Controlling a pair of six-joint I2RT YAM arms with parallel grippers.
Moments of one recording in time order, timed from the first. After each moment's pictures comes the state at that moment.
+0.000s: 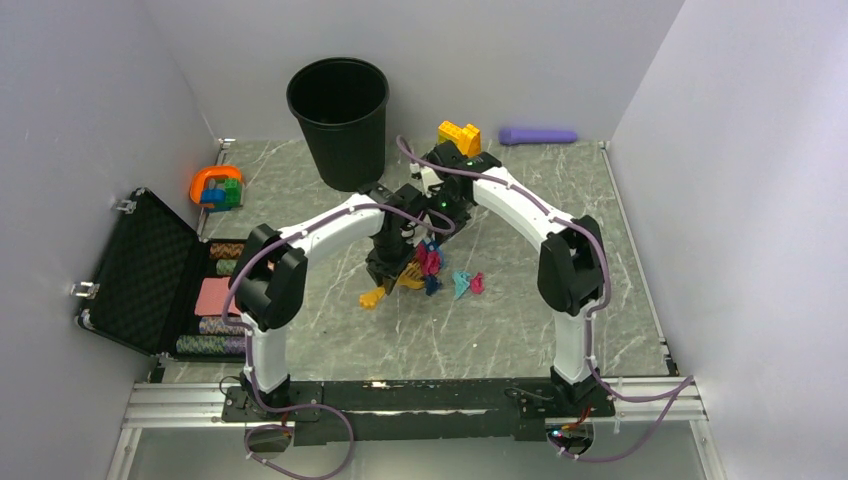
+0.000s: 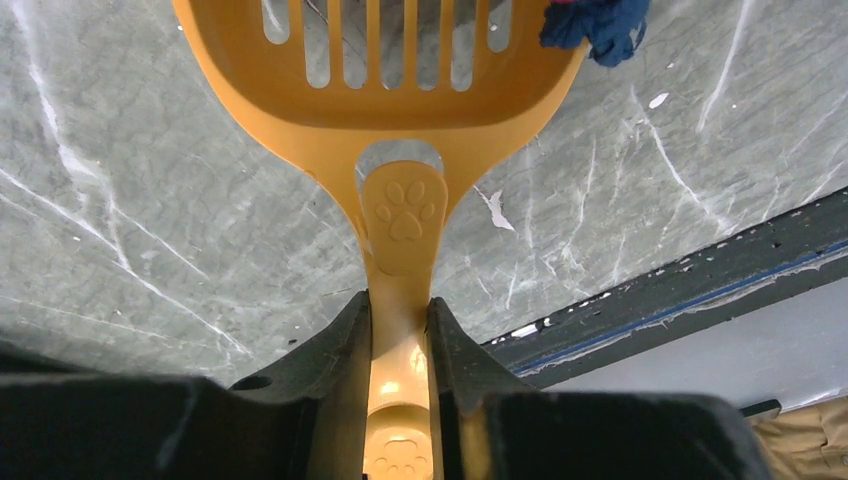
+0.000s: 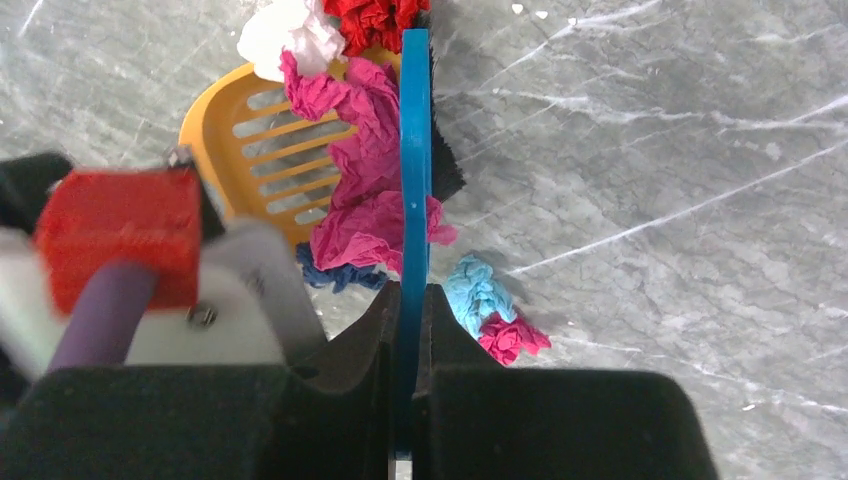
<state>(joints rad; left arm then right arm) -0.71 1.93 1.57 -1.18 0.13 -0.10 0.58 2.01 1.78 -1.01 -0.21 0.02</state>
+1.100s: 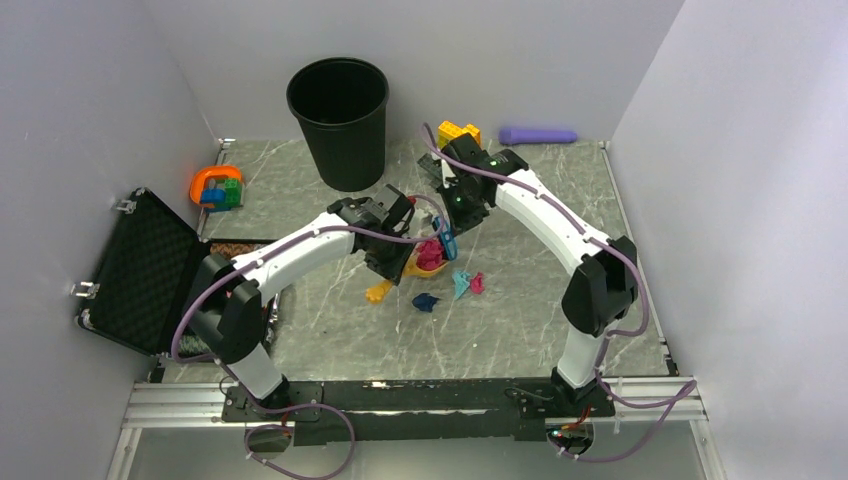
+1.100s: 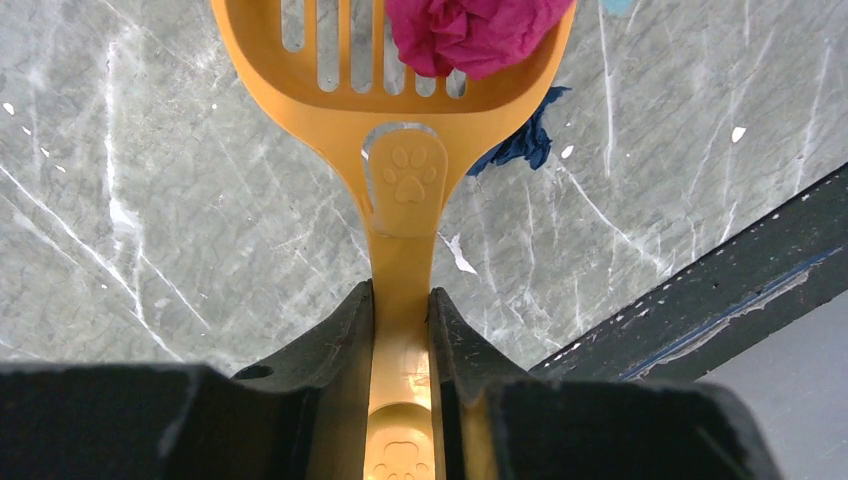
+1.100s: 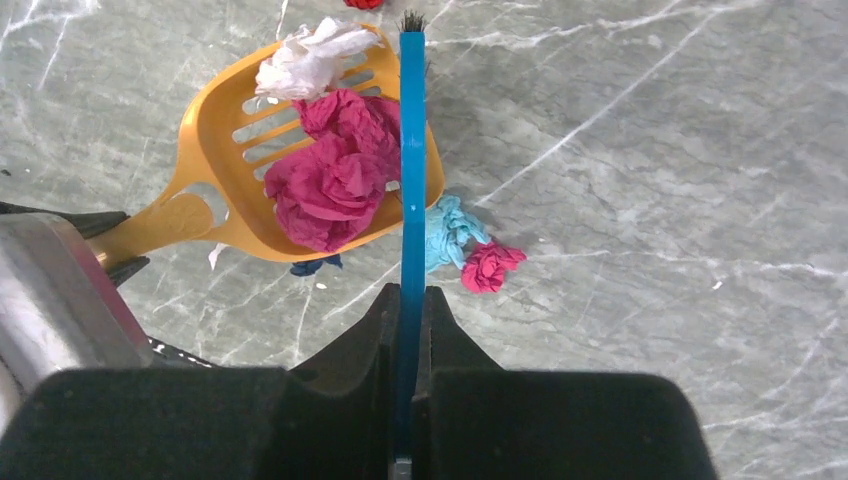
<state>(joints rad) -0.72 1.65 1.33 -0.86 0.14 -0.13 0.58 1.81 1.72 -1.06 -0.05 0.17</state>
